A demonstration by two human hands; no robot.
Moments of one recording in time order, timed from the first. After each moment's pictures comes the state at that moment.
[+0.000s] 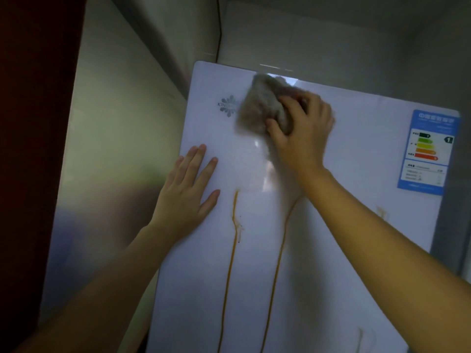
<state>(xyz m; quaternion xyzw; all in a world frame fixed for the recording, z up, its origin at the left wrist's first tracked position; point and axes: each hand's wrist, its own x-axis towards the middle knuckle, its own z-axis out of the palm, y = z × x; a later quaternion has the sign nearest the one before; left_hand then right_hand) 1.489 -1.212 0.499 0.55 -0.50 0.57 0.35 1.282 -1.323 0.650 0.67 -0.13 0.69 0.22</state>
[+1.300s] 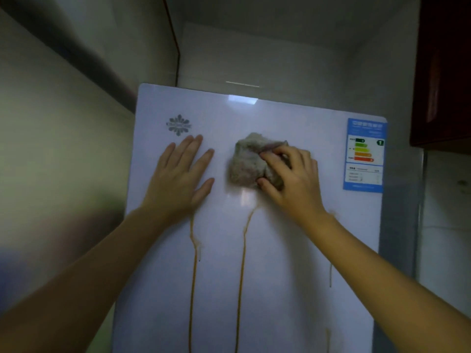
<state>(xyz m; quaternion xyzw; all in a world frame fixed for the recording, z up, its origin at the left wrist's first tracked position) 1.433 -1.236 0.578 0.54 -0.52 0.60 0.28 1.186 -1.371 0.597 0.72 -0.13 0.60 0.32</state>
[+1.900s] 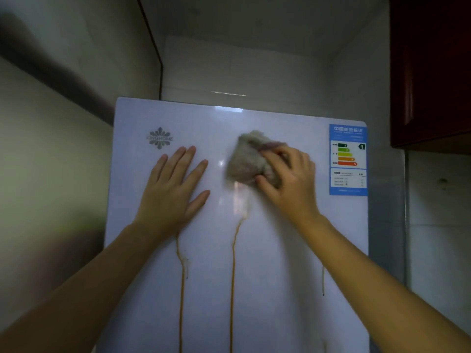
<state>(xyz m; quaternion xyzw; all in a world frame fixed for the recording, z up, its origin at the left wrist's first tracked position) 1.430 -1.259 0.582 0.52 -0.52 0.62 0.28 1.177 -1.386 0.613 0.68 -0.14 0.66 0.28</state>
